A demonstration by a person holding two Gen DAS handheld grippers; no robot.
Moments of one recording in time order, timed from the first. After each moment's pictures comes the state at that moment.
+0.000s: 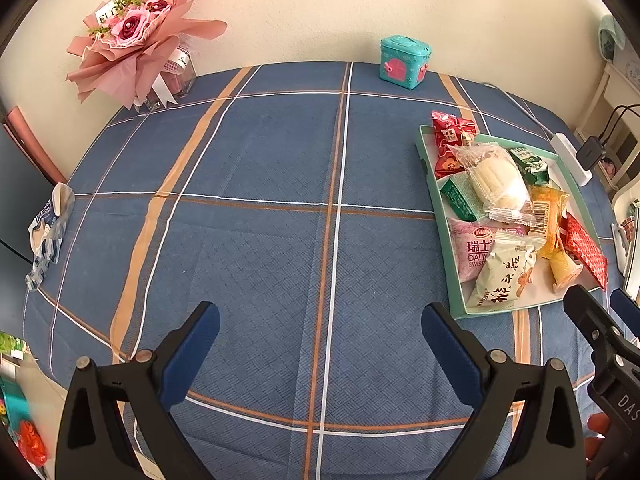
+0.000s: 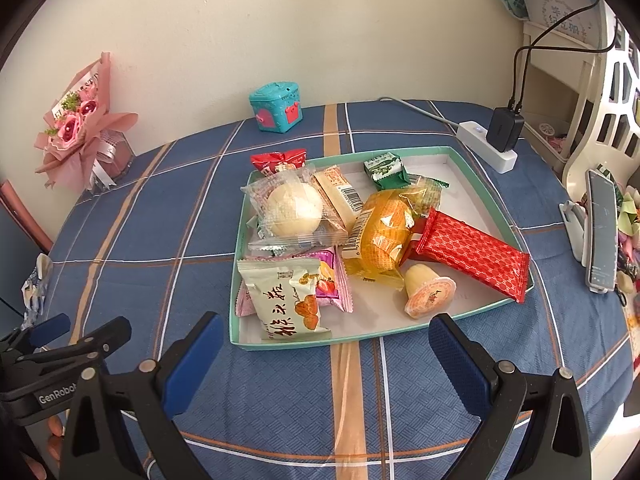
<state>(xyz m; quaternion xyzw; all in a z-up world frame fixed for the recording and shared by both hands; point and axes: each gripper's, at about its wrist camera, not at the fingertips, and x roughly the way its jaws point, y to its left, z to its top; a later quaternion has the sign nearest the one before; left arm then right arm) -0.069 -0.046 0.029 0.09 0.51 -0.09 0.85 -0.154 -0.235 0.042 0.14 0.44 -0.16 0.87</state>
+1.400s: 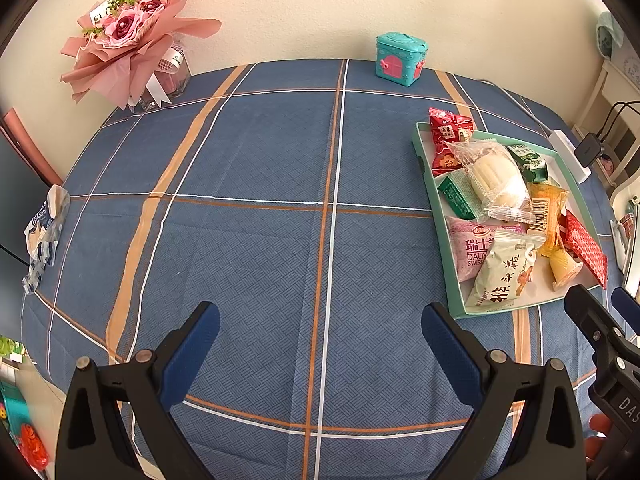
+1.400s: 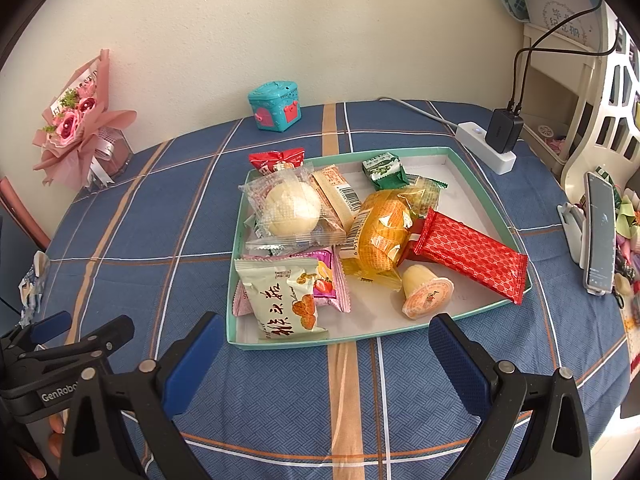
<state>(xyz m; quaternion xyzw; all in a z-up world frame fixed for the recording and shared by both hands) -0.068 -0.049 0.025 0.09 0.51 -0.09 0.85 -0.153 -0.235 0.042 0.14 0.44 -0.16 0.87</state>
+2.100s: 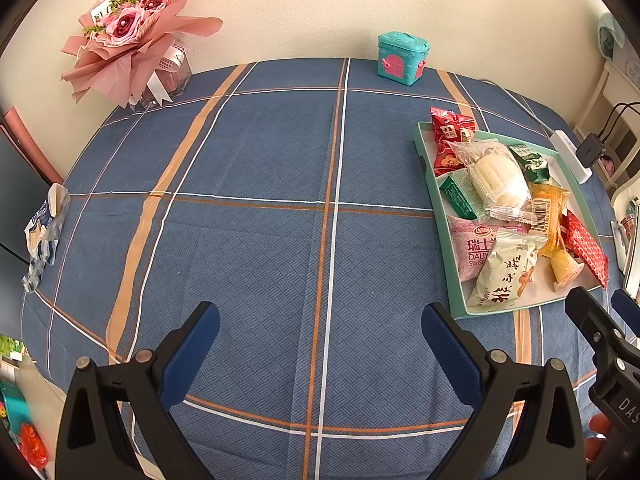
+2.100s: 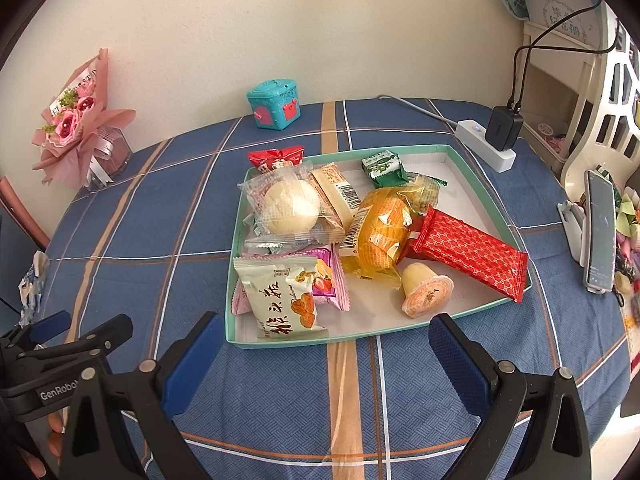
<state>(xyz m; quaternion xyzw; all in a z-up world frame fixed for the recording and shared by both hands) -0.067 -0.048 0.024 0.09 0.51 -0.09 0.85 -0.154 -0.235 0.039 0.14 0.44 -0.16 0.87</state>
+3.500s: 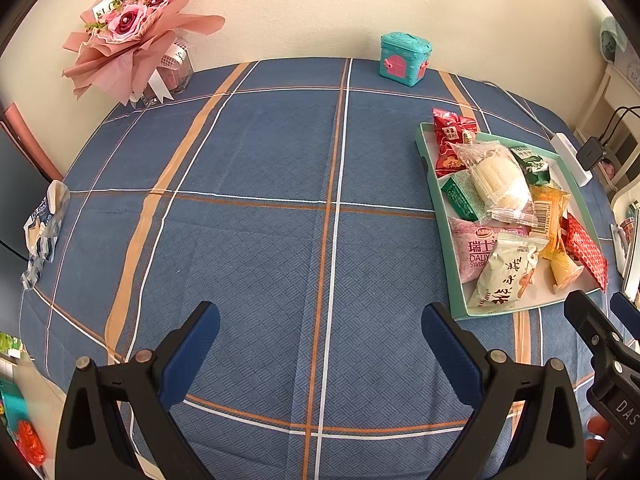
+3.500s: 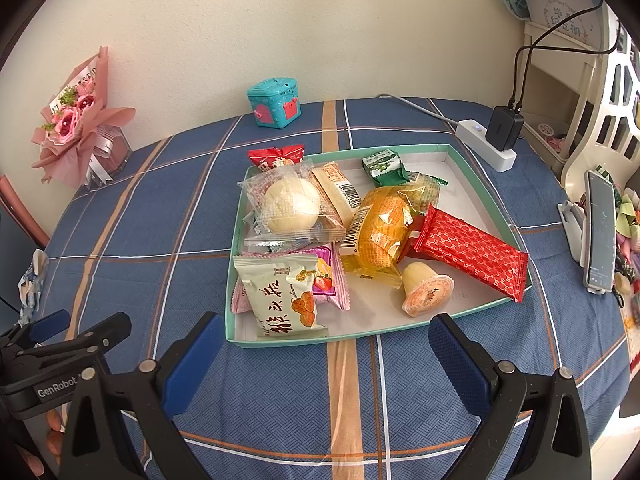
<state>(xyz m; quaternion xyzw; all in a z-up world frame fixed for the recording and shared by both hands) -0.066 -0.047 0.023 0.09 0.52 -0.09 0.85 -0.152 -0.234 0.039 0.14 0.45 -0.16 0.87</state>
